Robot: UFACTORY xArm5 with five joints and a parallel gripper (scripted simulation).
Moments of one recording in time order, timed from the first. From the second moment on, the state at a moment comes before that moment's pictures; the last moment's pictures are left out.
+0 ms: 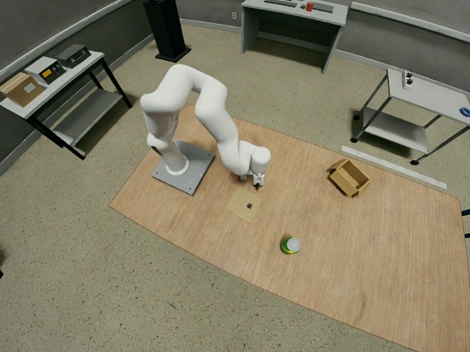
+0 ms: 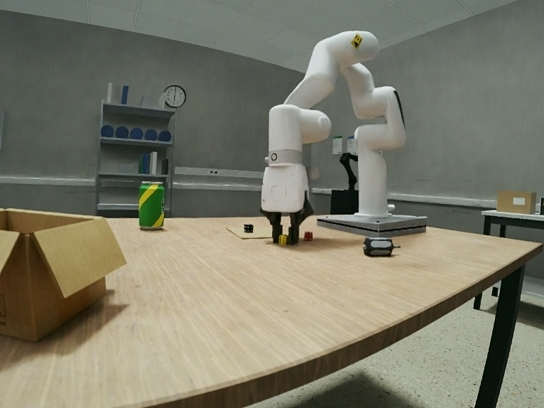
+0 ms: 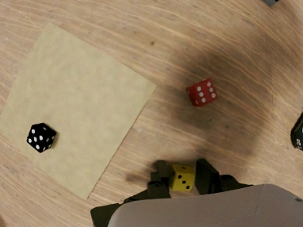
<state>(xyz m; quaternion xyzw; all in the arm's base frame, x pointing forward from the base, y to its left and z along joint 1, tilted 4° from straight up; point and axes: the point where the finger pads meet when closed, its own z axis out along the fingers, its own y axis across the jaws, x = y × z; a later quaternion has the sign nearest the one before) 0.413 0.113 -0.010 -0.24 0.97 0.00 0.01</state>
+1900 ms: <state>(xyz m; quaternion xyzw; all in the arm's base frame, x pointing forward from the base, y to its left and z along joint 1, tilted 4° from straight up) 0.412 0.113 0.000 -0.24 0.97 0.00 0.01</state>
